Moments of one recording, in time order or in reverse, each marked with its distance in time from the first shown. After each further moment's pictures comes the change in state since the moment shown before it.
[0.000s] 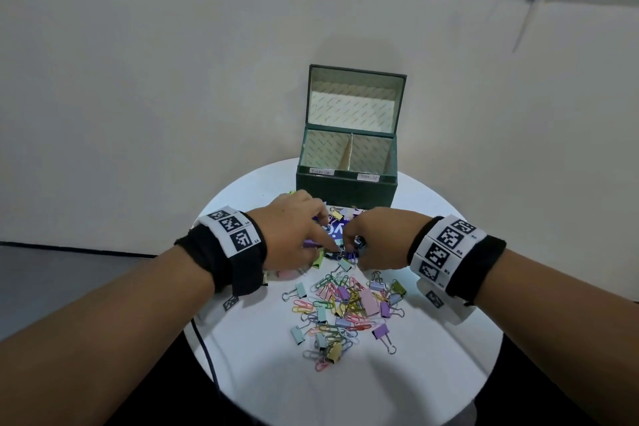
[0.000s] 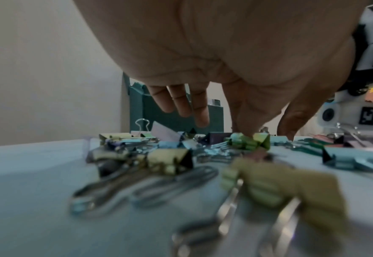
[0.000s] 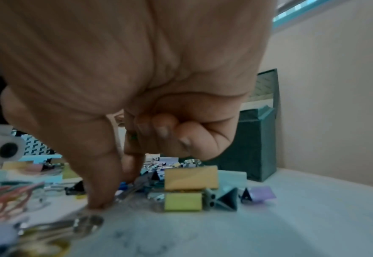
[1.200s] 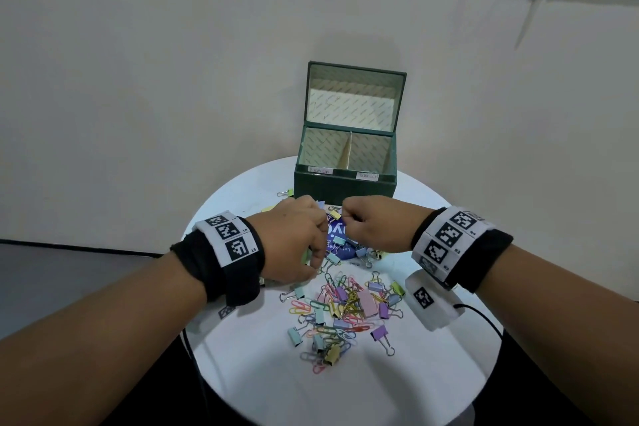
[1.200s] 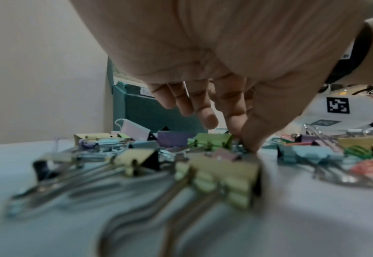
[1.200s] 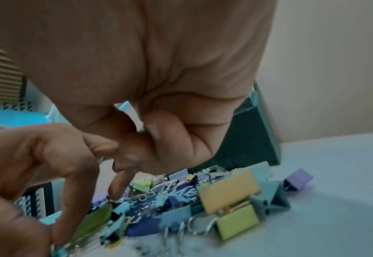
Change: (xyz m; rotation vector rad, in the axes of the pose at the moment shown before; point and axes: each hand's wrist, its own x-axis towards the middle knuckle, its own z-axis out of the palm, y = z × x) left_hand -0.006 0.007 0.004 -0.065 0.047 0.046; right_hand 0.003 0.005 -0.011 0.359 0.108 -0.009
